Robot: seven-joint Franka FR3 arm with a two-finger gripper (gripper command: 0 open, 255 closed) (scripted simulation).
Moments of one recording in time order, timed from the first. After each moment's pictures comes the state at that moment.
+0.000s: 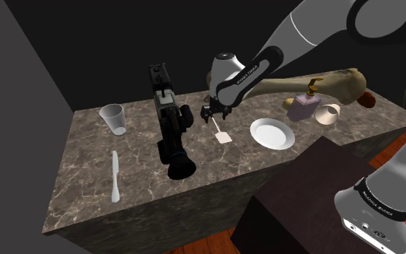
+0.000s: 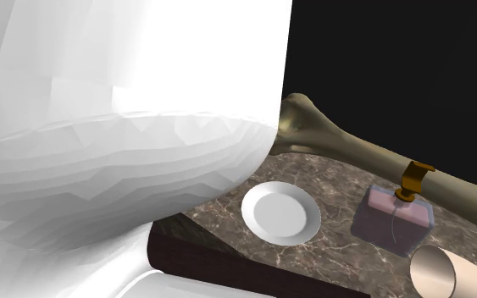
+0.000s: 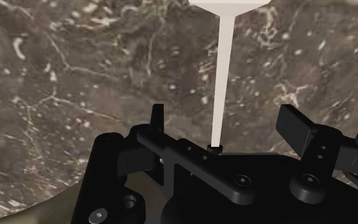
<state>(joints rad) 0.10 0.64 0.08 -1.92 -0.16 2.61 0.64</state>
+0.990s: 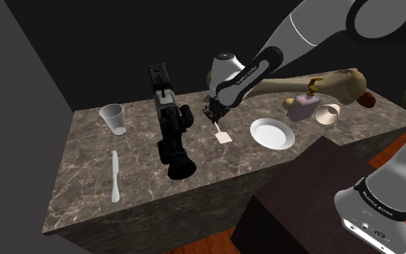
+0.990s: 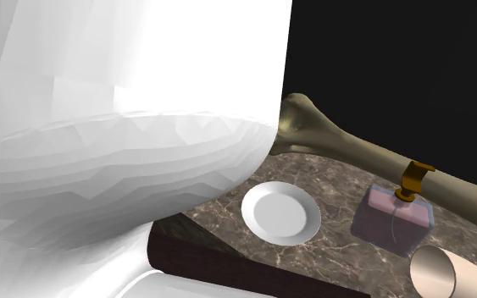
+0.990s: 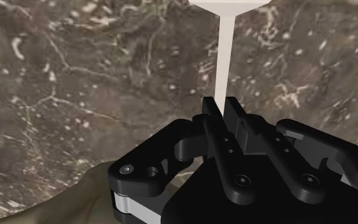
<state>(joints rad) 0.10 0.64 0.08 -1.92 -0.16 2.61 0.64</state>
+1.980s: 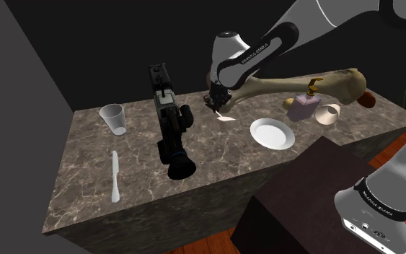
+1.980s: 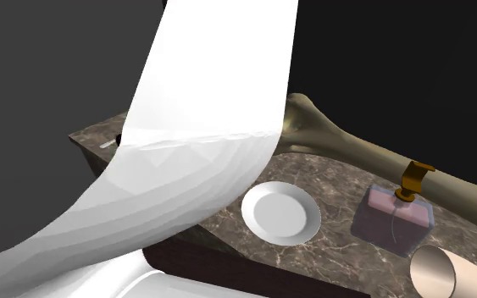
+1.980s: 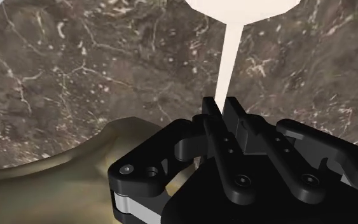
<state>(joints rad) 0.08 0.49 0.11 -1.94 -0.13 2.48 0.62</state>
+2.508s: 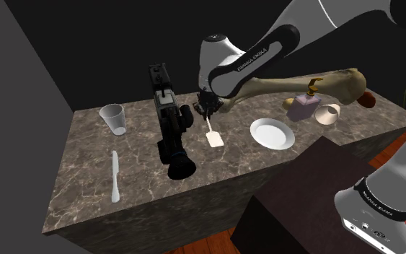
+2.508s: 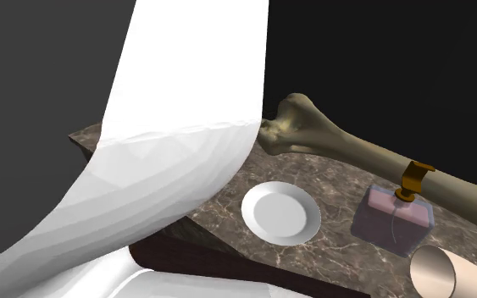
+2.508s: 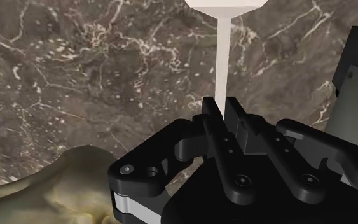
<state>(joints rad) 0.19 0.47 0.13 -1.96 -0.16 2.47 0.76</state>
